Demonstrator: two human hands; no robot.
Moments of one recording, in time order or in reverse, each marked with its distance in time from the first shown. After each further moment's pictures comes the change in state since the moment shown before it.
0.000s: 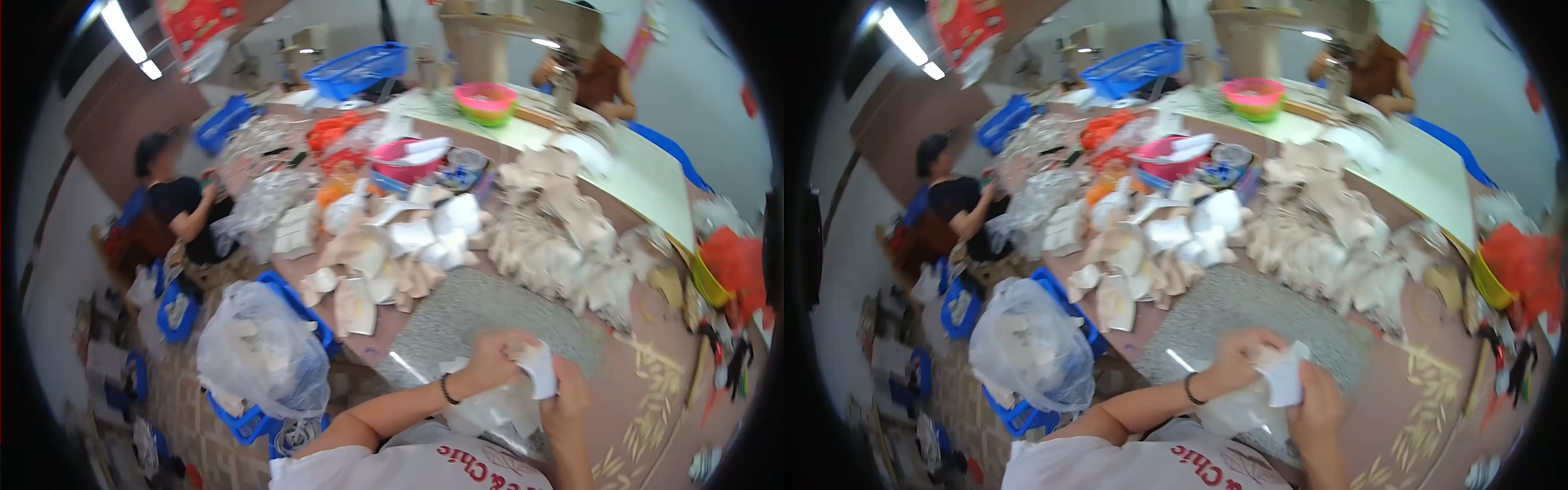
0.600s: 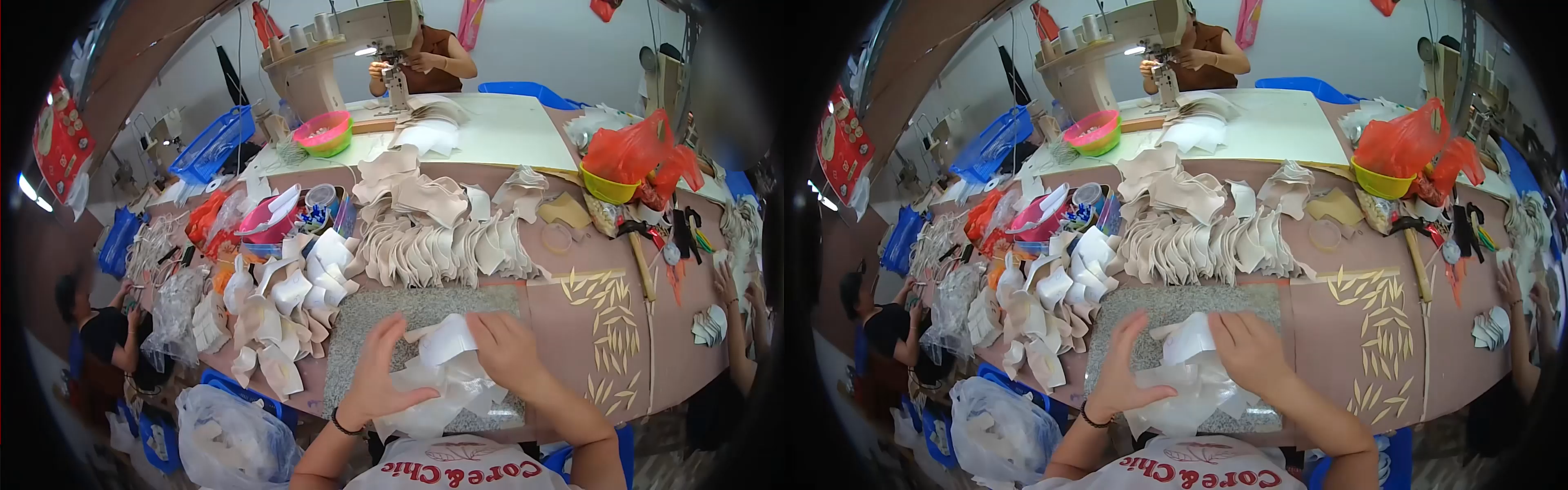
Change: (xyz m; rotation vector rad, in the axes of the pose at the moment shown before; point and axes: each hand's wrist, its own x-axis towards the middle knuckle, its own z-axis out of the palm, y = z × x) left_hand 0.011 0.055 -0.041 0.536 -0.335 0.251; right_hand 0.026 0.016 -0.027 -0.336 0.034 -0.108
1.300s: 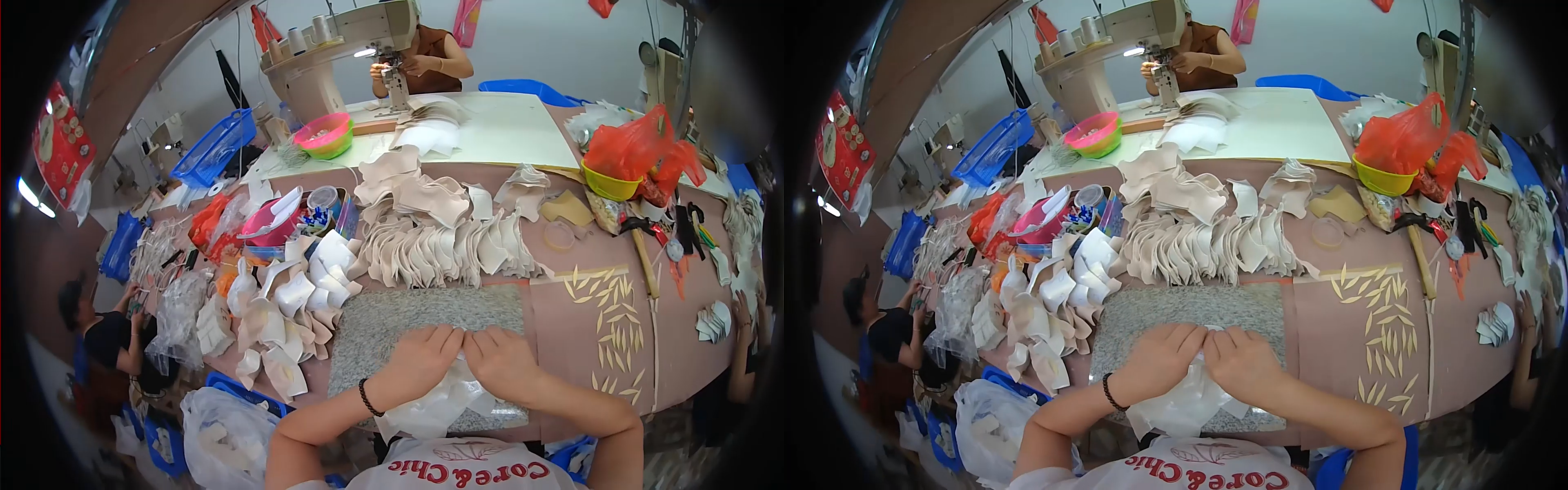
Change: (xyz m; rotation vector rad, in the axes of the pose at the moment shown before) left_hand 0.039 -0.001 0.036 0.373 -0.173 0.496; right_hand 0.000 -0.011 -0.008 -0.101 -0.246 -0.192
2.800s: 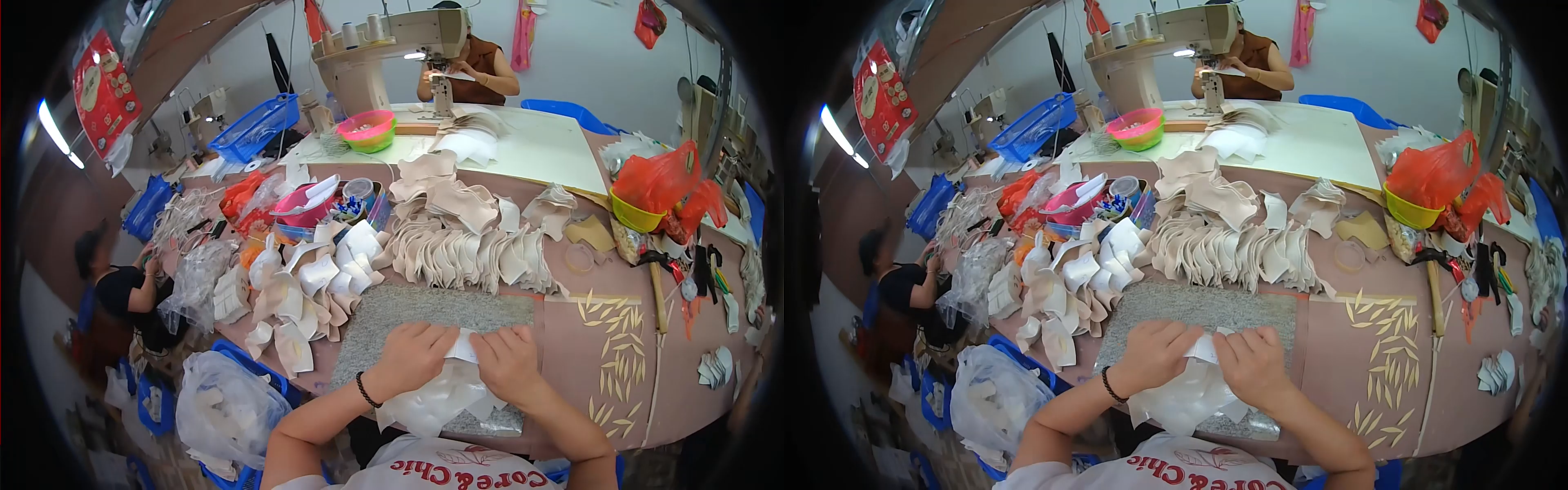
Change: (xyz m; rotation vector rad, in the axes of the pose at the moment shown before) left_hand -0.017 0.006 -0.014 0.120 0.094 -0.136; right_hand -0.001 0.001 0.009 0.129 0.254 0.023
